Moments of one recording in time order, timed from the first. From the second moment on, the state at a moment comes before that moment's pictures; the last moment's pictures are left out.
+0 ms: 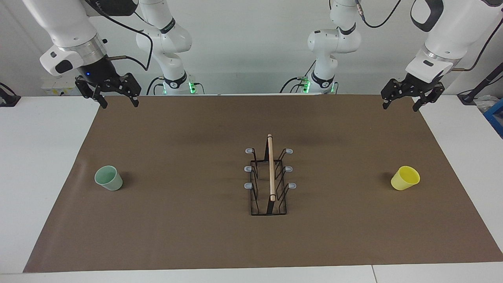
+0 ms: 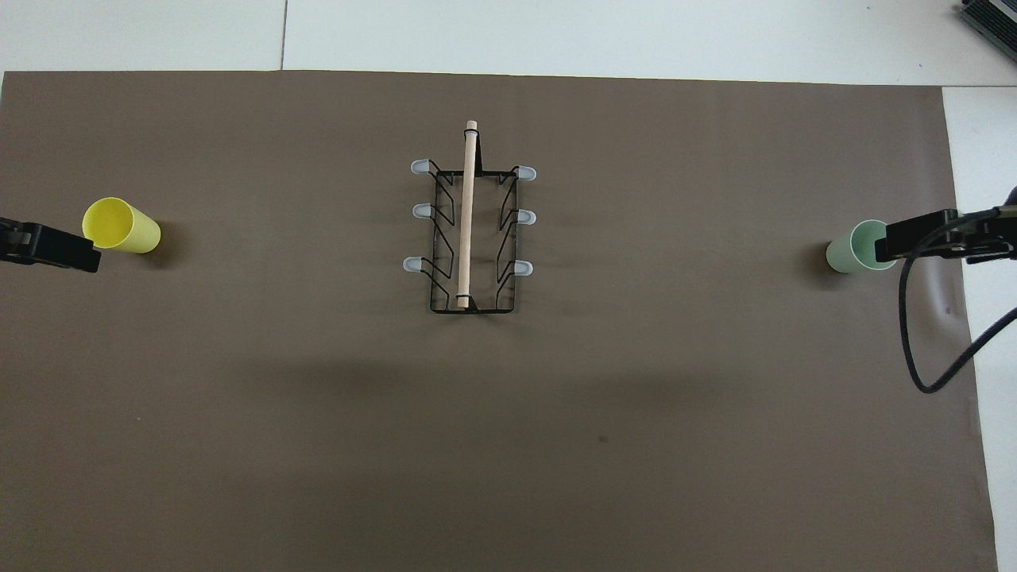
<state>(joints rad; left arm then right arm) -0.08 0.00 0.07 -1.58 0.01 1.57 0.19 -0.01 -0.01 -0.01 -1.54 0.05 1.56 0.01</state>
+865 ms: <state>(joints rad) -0.08 0.00 0.07 -1.58 0.01 1.57 0.18 -0.01 -0.01 -0.02 -1.54 0.05 1.56 -0.01</state>
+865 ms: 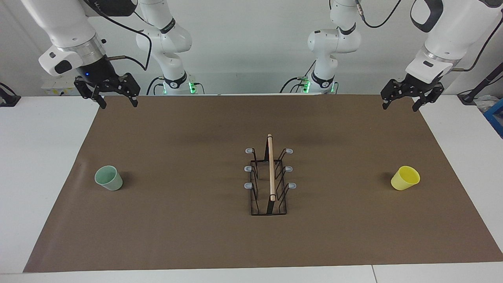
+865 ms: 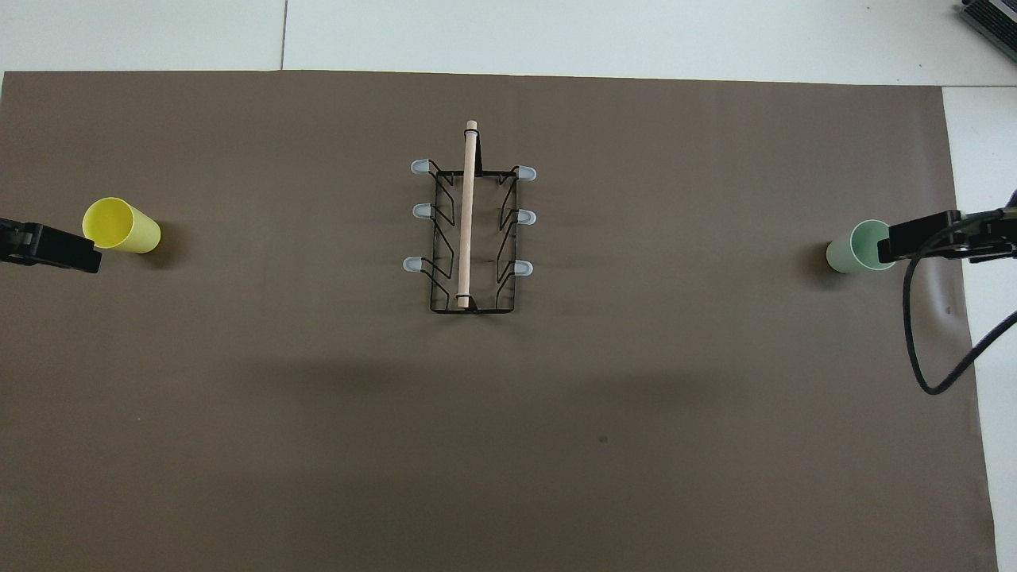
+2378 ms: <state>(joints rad) -0.08 0.26 0.27 -1.39 -0.25 1.56 -0.53 -0.01 0.00 -0.03 -1.55 -0.04 1.54 -0.06</state>
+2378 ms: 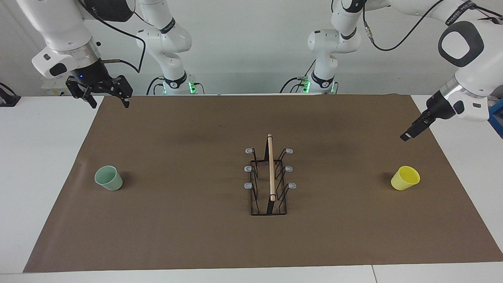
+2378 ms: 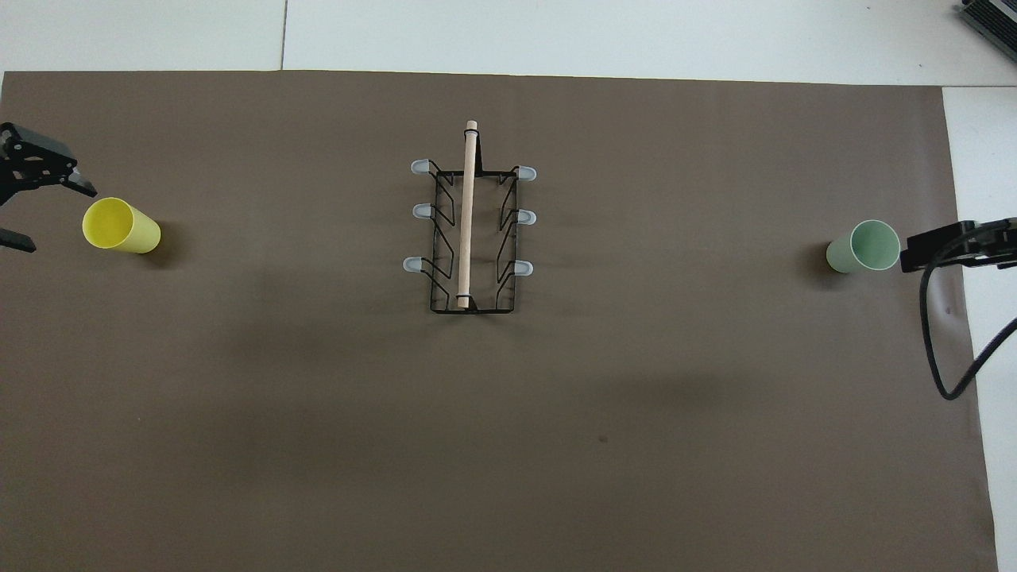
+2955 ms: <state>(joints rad) -0.05 0.52 0.39 -1.22 -0.46 1.57 -0.83 0.01 0.09 -0.02 -1.62 -0.12 1.63 -0.20</state>
